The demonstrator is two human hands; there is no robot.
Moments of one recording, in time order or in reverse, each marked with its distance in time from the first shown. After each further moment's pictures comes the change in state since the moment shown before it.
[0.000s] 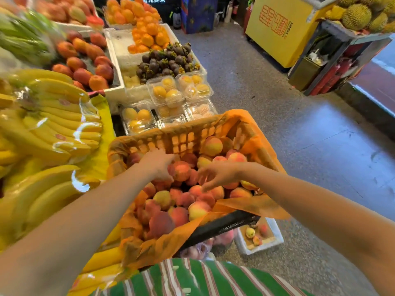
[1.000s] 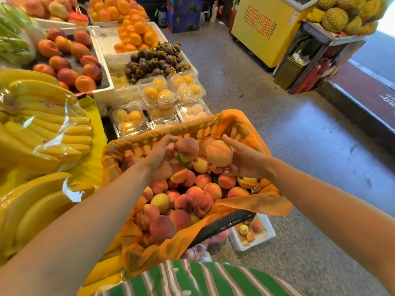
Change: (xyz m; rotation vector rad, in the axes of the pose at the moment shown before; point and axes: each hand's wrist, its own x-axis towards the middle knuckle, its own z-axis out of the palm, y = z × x) left_hand -0.009 0.011 -0.015 -2.260 -0.345 0.149; right_hand -0.049 0.005 -0.018 1.436 0.163 0.084
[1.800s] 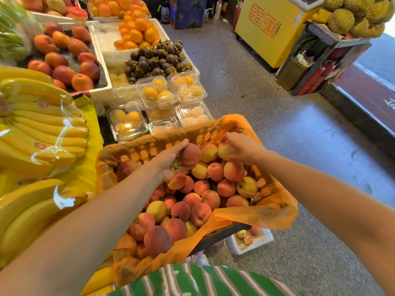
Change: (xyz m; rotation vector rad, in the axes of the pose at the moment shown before) left_hand 0.046 0.000 0.008 0.052 0.381 -0.005; right_hand 0.054 -0.033 -0.059 -1.707 0.483 -0.298
